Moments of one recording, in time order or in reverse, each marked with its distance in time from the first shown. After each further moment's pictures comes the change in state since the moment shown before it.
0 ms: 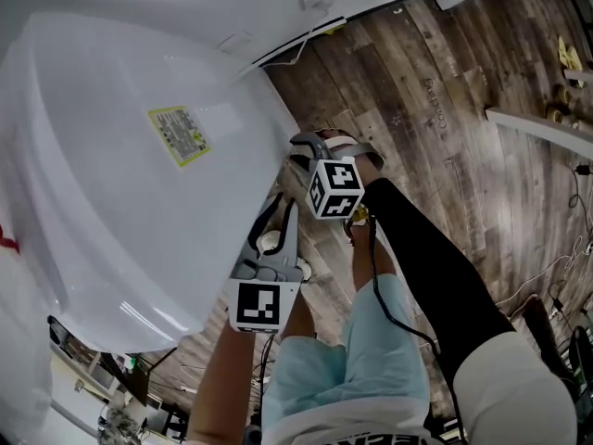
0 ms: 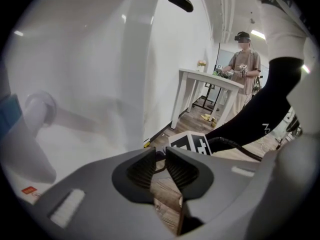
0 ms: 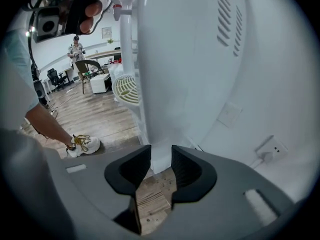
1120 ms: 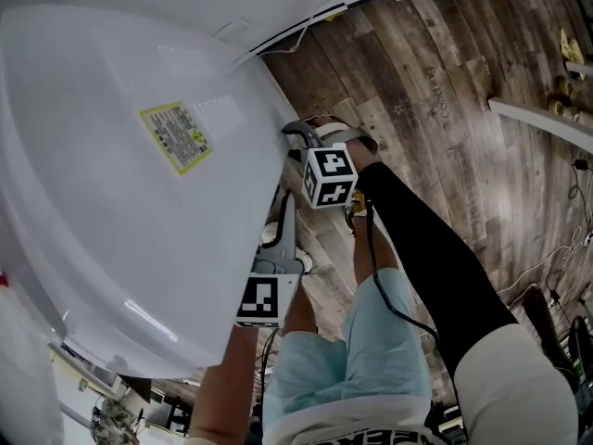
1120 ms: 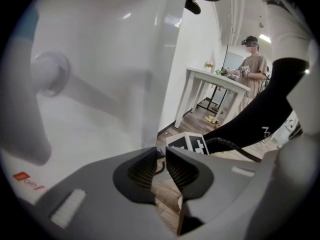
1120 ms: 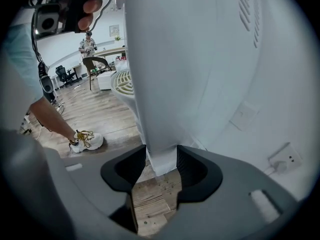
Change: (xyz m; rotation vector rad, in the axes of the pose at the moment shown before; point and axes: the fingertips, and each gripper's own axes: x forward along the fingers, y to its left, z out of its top) left arm 0.012 0.028 -0.021 -0.069 -0.004 0.032; right arm 0.034 0.007 0.002 -0.058 0.020 0.078
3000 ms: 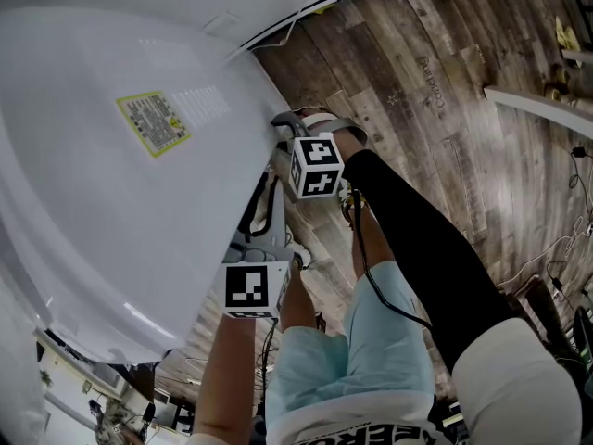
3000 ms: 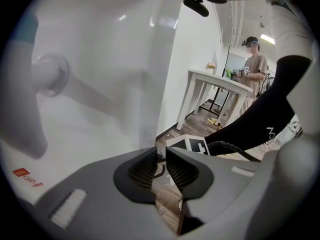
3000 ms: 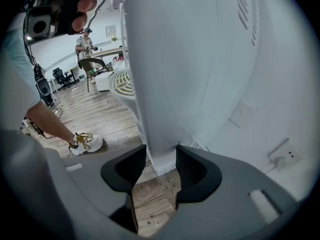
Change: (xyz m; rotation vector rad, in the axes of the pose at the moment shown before) left arm 0.001 -0.005 0.003 -0.004 -0.037 0.018; right arm 0.001 0.002 0.000 0.034 0.006 -0.010
